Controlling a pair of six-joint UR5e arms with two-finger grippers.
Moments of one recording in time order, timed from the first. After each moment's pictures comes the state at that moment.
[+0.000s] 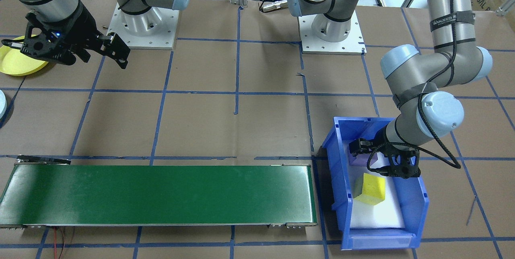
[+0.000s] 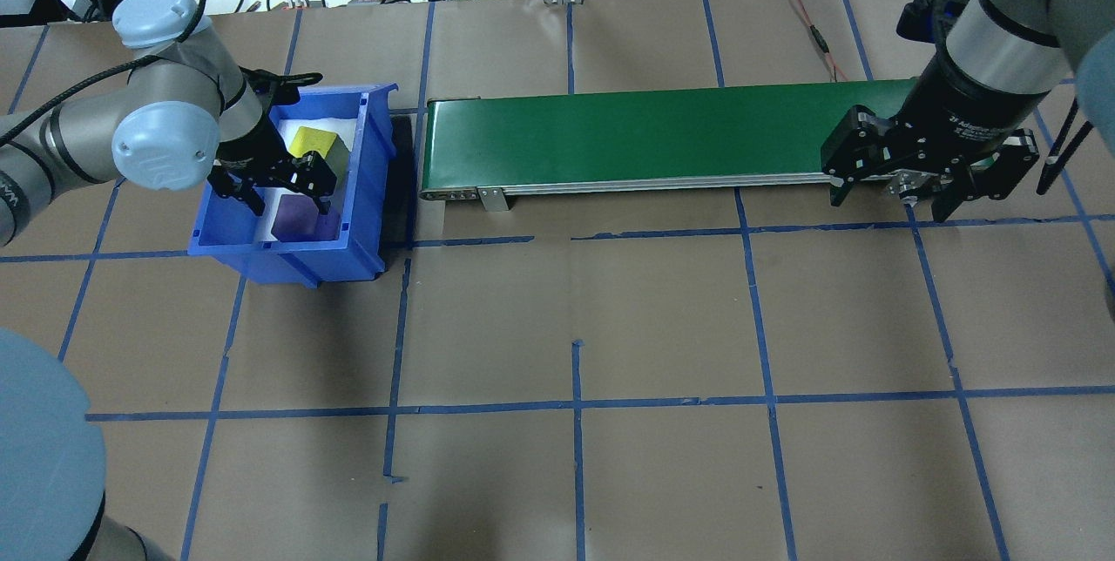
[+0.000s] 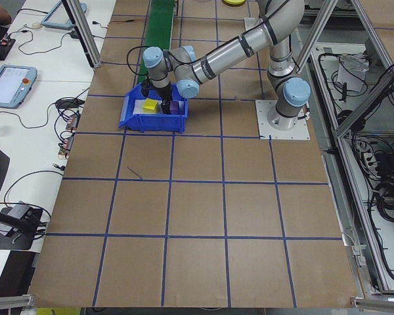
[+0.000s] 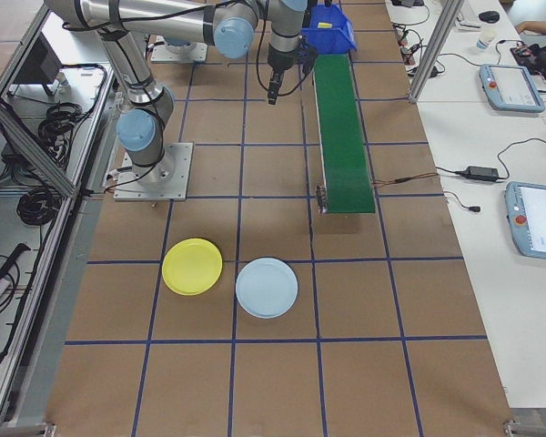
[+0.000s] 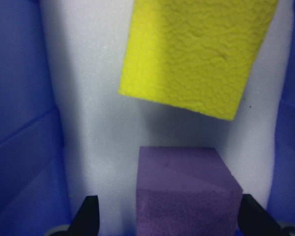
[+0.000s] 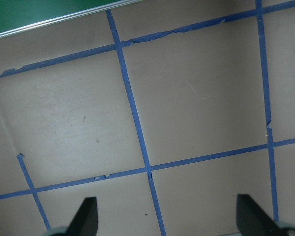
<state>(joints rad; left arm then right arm) -1.35 -1.96 -1.73 -1.15 1.61 0.24 1.42 -1.67 1.74 -1.52 -1.53 0.05</state>
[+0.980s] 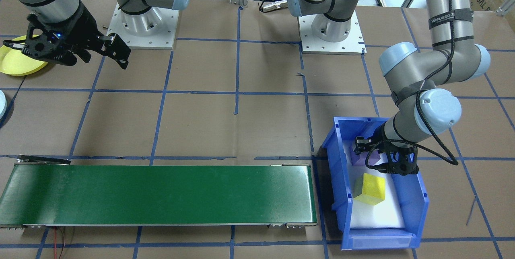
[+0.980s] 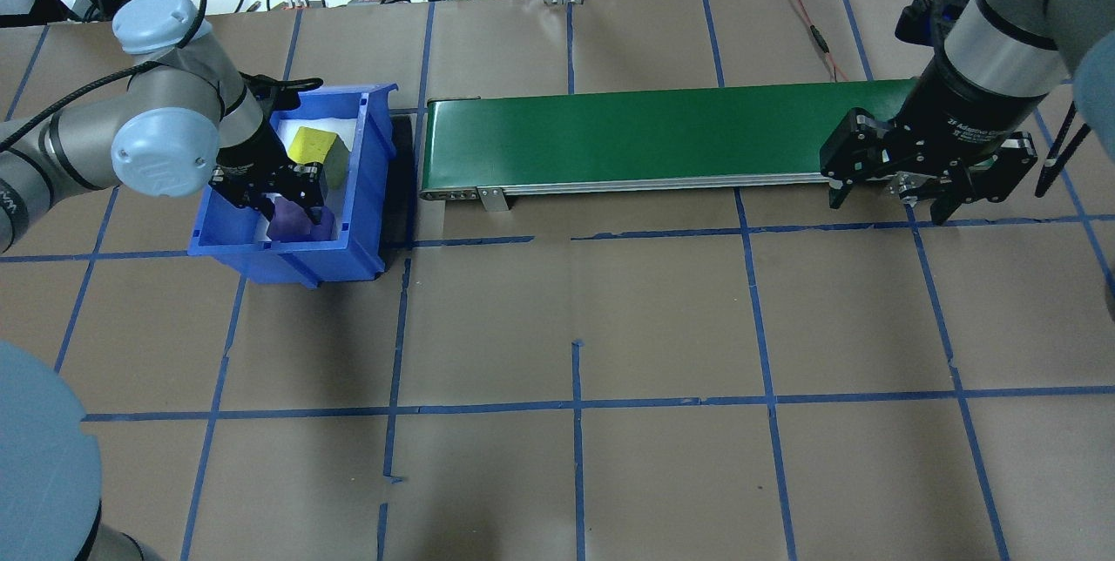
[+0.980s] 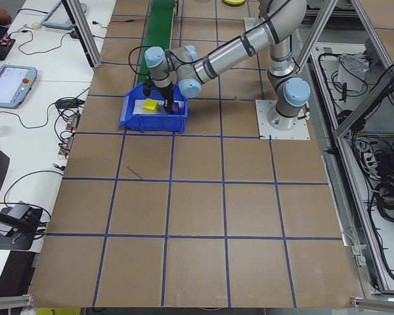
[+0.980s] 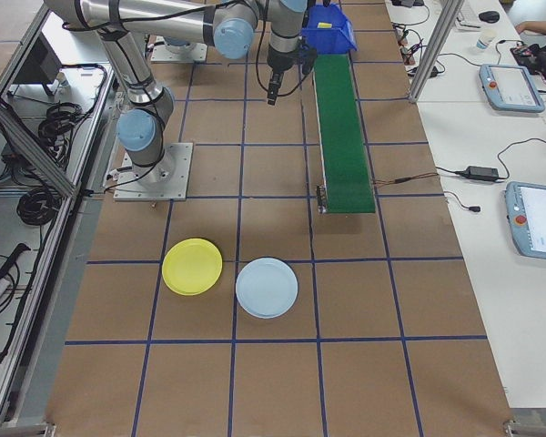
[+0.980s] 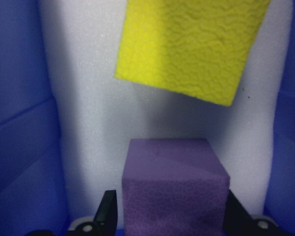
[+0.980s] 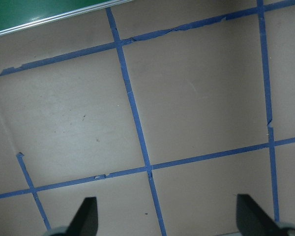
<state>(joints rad) -1.35 -1.94 -1.75 -1.15 1.61 0.24 1.42 -1.67 1.74 -1.52 -1.53 0.05</state>
